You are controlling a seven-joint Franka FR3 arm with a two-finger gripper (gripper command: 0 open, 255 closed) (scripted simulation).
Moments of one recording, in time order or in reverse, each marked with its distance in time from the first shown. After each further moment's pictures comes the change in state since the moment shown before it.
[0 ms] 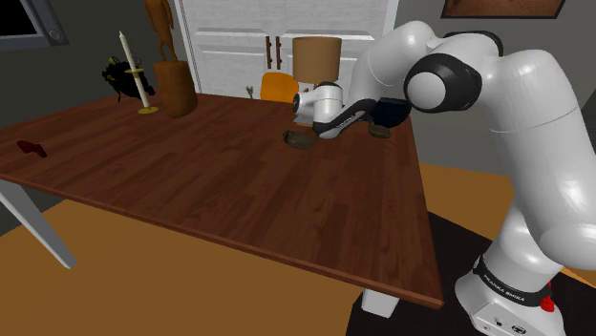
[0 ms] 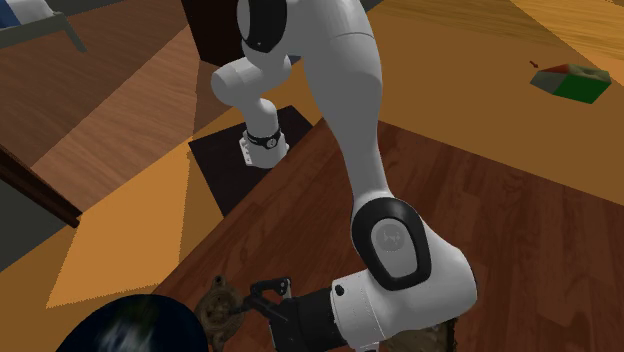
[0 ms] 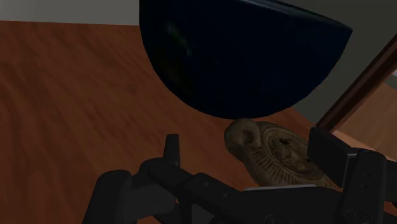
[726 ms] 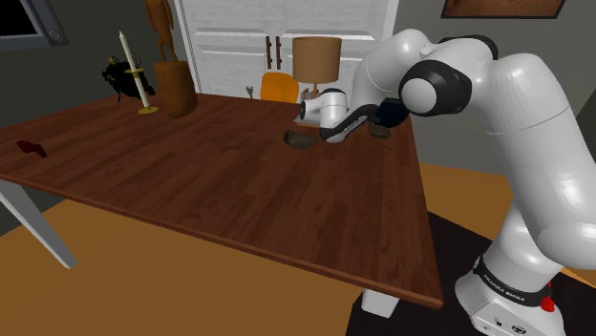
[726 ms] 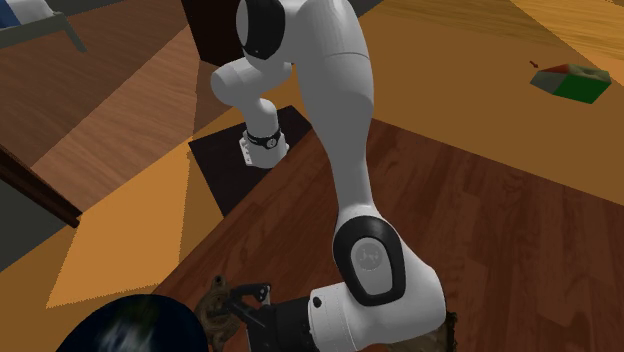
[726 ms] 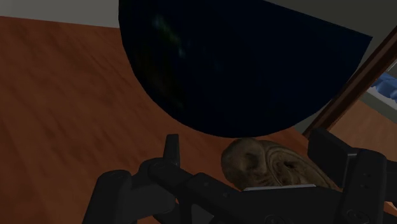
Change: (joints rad) arm -0.025 0.041 -0.026 -0.012 -0.032 -0.006 -0.018
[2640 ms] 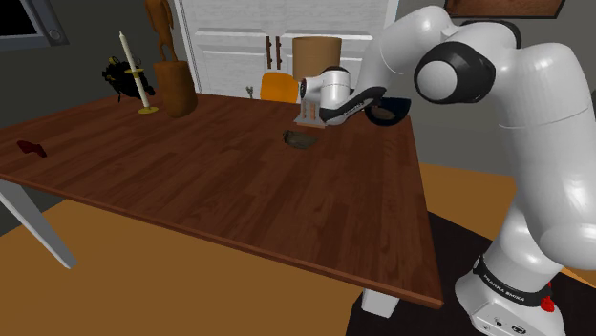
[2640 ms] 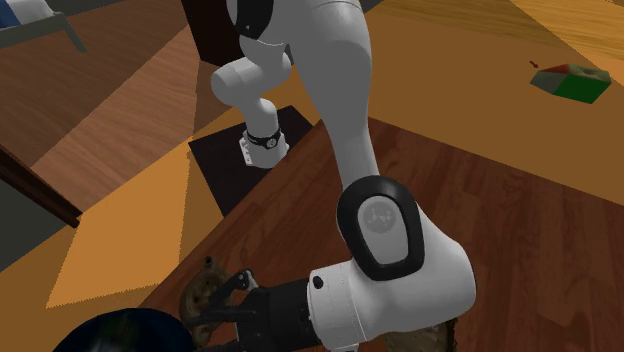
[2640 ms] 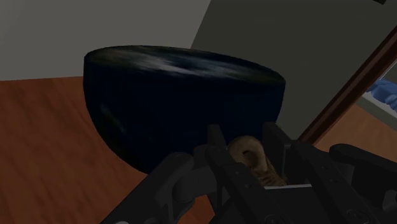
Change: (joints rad) arm 0.024 -0.112 -0.020 0.014 -0.025 -0.065 -0.103
